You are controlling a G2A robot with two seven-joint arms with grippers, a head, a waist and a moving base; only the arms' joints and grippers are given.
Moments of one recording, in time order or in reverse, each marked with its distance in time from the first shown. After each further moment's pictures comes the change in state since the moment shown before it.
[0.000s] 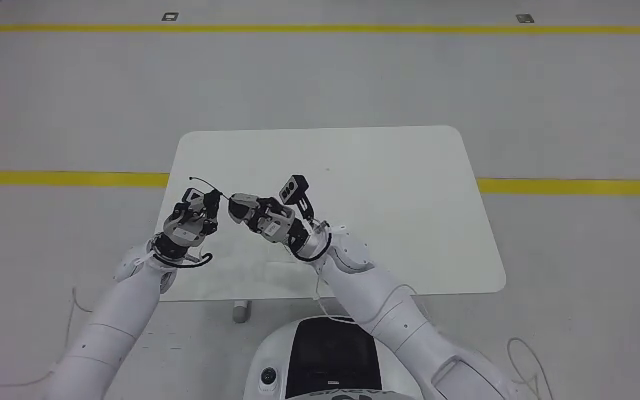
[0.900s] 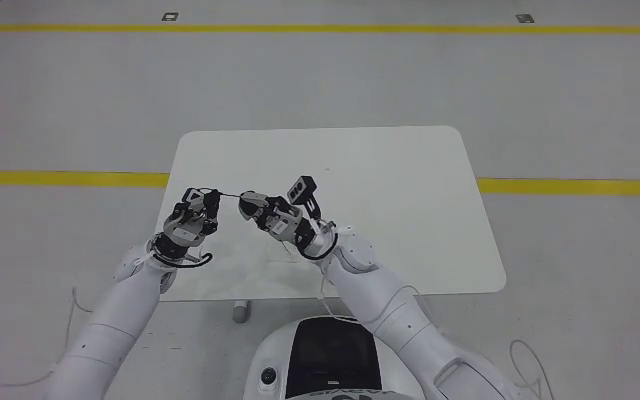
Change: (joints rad) left arm 0.000 0.000 0.000 0.000 0.000 0.000 0.000; right arm -0.017 0.011 0.033 0.003 0.002 -0.001 -0.001
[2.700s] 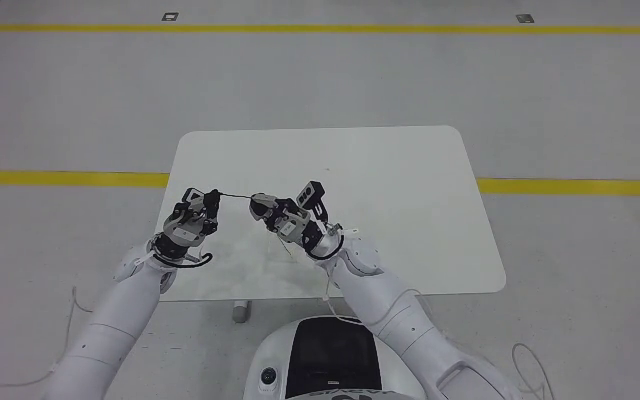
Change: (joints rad) left arm 0.000 0.000 0.000 0.000 0.000 0.000 0.000; right arm -0.021 0.013 0.021 0.018 0.015 0.013 -0.021
